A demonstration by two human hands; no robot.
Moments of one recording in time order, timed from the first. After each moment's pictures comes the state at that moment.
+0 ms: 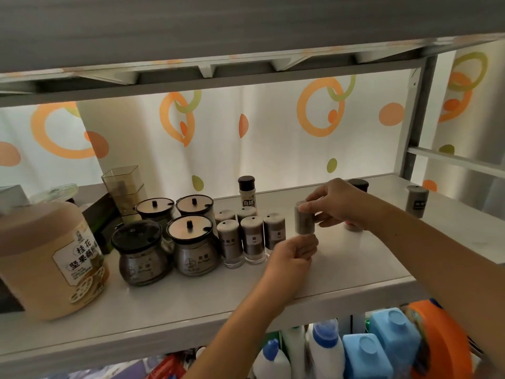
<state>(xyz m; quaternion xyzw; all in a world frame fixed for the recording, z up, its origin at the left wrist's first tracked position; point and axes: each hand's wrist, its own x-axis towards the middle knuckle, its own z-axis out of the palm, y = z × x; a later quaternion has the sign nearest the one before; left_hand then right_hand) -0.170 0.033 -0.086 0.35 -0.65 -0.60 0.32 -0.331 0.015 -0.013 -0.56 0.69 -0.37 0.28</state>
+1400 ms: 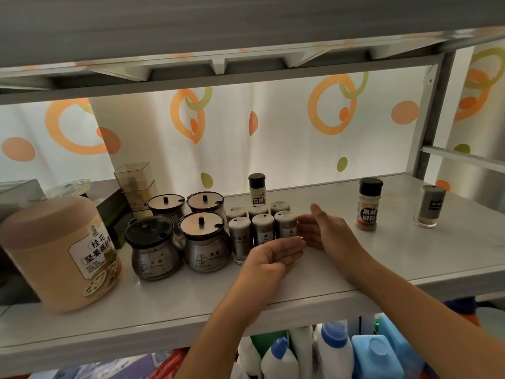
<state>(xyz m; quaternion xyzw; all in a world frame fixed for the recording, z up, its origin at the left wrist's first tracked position) -0.112 0.025 -0.092 0.30 -0.65 -0.60 0.35 -0.279 0.022 -0.085 -0.44 0.57 -0.59 0.37</state>
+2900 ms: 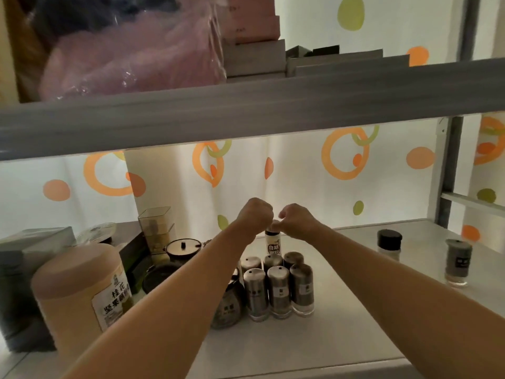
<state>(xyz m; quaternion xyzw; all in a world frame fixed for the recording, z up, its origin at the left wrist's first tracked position) -0.136 -0.104 0.045 0.51 -0.71 -0.34 0.35 -0.261 -0.110 0.007 -0.63 0.69 -0.32 0.15</state>
